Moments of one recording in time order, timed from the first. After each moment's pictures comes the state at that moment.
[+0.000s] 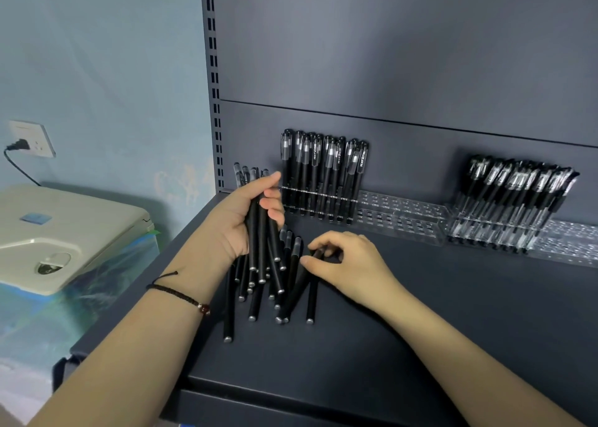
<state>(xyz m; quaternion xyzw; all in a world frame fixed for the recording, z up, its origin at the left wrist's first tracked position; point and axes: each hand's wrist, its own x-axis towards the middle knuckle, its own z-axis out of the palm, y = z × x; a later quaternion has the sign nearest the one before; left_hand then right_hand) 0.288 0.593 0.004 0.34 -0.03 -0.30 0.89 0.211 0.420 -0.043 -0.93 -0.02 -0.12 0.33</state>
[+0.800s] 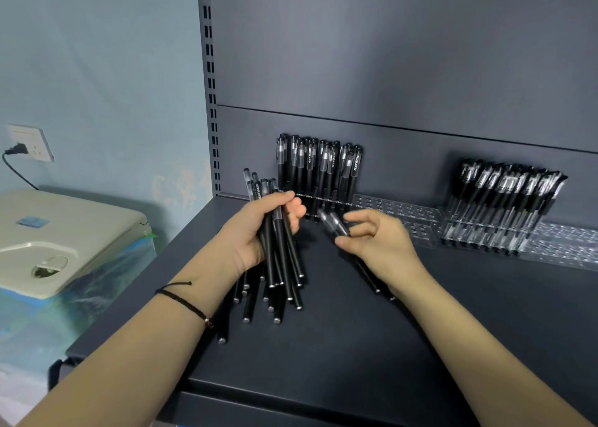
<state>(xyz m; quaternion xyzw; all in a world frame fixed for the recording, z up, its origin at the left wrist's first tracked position) 0.271 0.575 -0.002 0.43 -0.04 -0.25 0.87 0.211 0.391 -0.015 -0.83 0.08 -0.17 0.53</state>
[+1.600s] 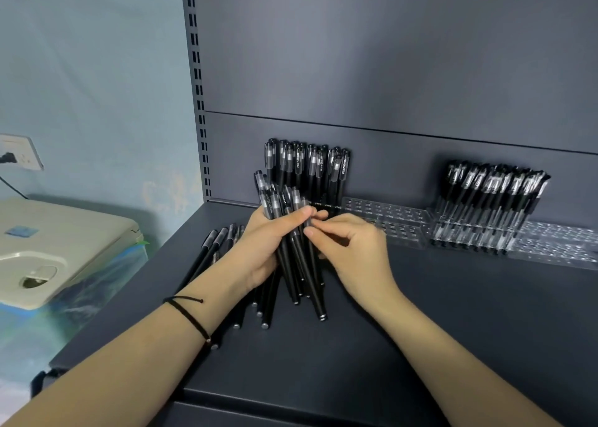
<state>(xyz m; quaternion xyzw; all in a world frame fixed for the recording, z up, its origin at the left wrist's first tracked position) 0.250 0.550 -0.009 0.52 -0.16 -0.15 0.83 0.198 0.416 -0.020 -0.81 -0.07 -0.31 0.49</state>
